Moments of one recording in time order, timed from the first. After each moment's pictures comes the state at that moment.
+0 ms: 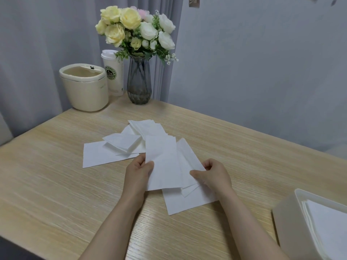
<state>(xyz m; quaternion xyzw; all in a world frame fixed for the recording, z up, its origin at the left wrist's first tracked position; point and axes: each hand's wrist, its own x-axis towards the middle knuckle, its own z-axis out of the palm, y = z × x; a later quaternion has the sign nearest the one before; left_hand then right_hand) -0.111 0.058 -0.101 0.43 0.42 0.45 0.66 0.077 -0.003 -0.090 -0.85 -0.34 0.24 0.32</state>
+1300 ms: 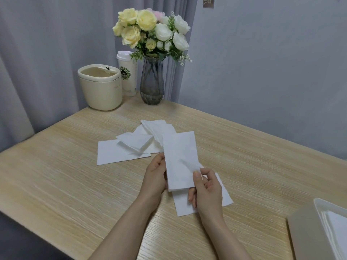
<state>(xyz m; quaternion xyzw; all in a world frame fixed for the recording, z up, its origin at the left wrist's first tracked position) -0.102 0.051 -0.095 0.41 0.37 0.44 0.71 0.003 -0.023 -0.108 -0.65 -0.31 0.32 0.62</state>
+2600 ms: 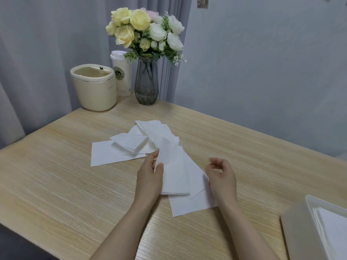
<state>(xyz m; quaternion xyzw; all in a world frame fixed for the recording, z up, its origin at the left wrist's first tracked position) -0.101 0.059 -0.117 0.54 0.46 0.45 0.54 0.056 -0.012 -0.096 -0.76 -0.30 0.18 0.54</state>
